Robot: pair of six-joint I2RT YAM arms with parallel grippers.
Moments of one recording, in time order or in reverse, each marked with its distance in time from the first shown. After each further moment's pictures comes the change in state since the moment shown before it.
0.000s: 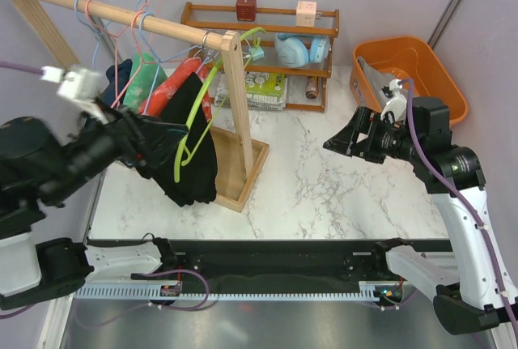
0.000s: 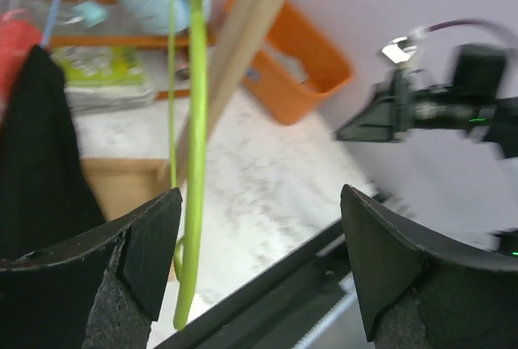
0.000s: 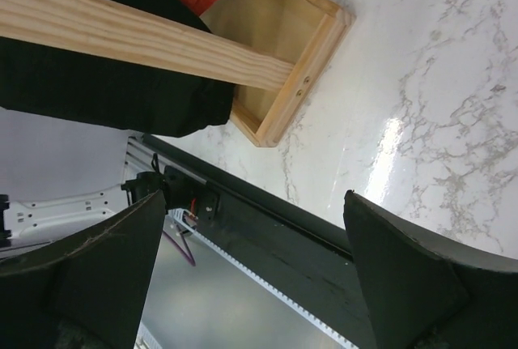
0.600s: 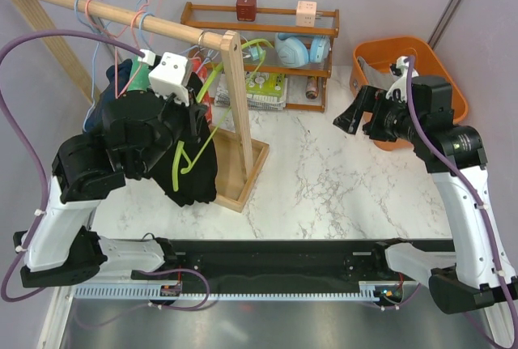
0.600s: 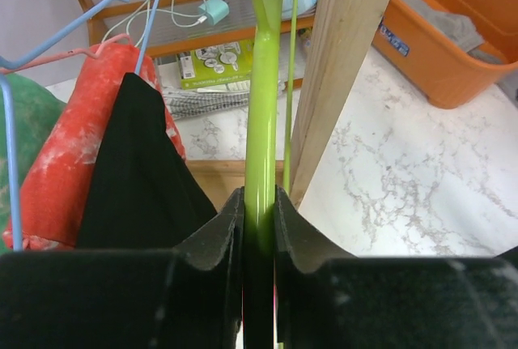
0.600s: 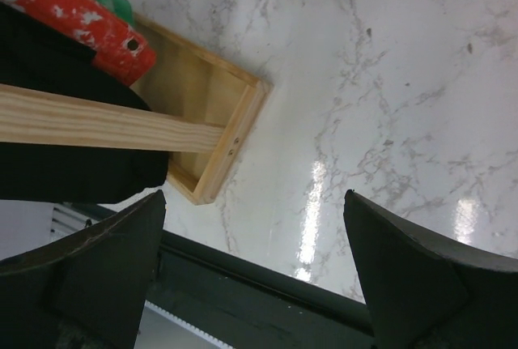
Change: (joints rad) left arm 0.000 0.129 -0.158 0.130 -0.225 0.257; right arm -0.018 0.134 0.183 -0.032 0.235 -0.108
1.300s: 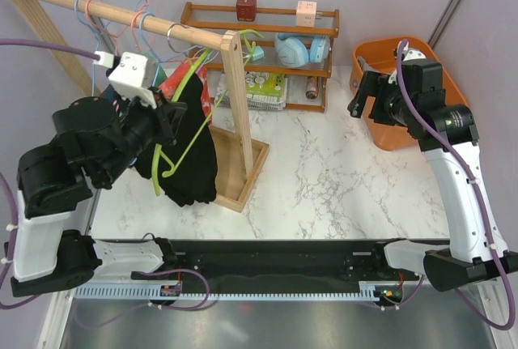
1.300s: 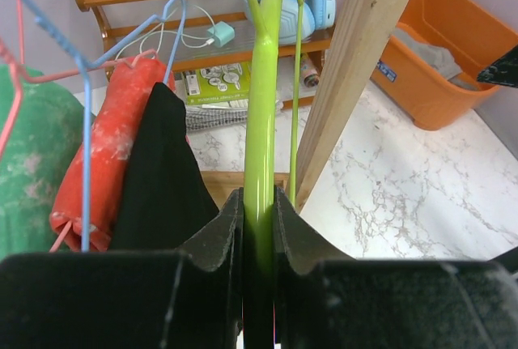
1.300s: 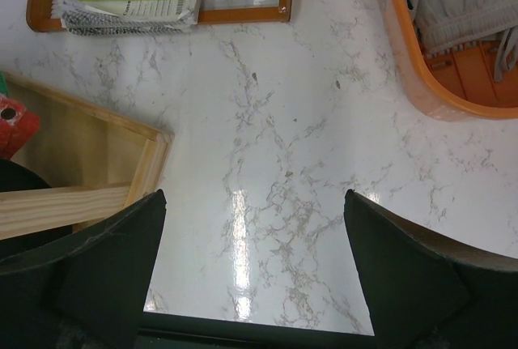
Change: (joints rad) left arm 0.000 -0.069 0.074 -0.040 0.003 -0.004; right arm -0.002 0.133 0.115 -0.043 0.291 -0.085
